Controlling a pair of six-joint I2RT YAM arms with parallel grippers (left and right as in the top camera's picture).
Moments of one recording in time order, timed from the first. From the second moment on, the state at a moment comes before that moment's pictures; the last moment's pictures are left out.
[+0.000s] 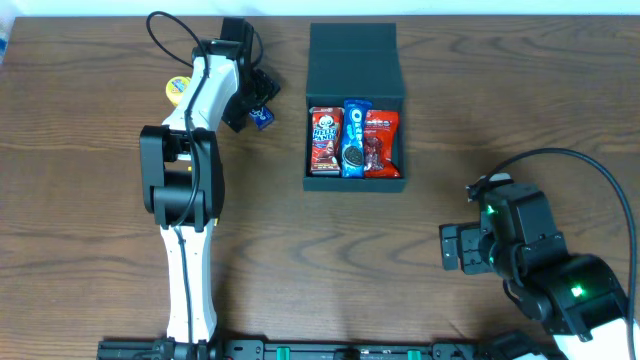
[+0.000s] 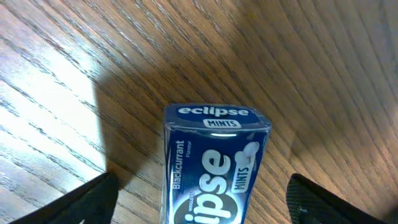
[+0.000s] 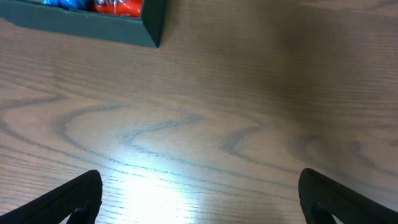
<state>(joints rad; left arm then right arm) -0.10 2.42 2.02 -0.98 0.07 -0.90 0.38 0.87 0.92 -1.11 0.10 0.22</state>
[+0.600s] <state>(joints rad) -0.10 2.42 2.02 -0.99 0.07 -0.90 0.38 0.87 0.92 -1.11 0.10 0.22</state>
